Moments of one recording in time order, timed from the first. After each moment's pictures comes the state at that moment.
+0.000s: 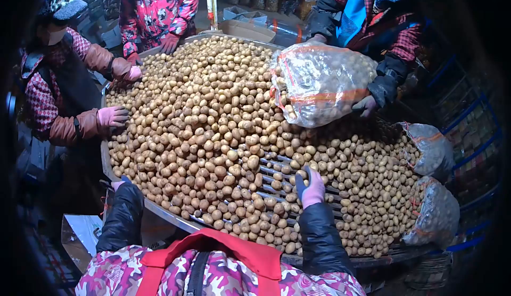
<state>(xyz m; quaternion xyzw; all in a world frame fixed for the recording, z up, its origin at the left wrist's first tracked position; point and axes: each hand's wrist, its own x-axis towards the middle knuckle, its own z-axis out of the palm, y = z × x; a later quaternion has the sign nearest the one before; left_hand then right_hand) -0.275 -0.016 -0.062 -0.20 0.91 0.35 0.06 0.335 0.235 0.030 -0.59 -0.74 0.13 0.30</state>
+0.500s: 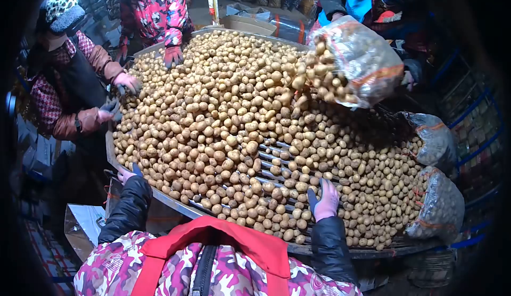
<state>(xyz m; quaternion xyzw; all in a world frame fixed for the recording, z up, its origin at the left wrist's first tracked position) -0.196 -0.015 -0.016 -0.03 0.97 0.23 -0.01 0.420 0.164 0.031 -0.61 -0.77 0.06 0.18</state>
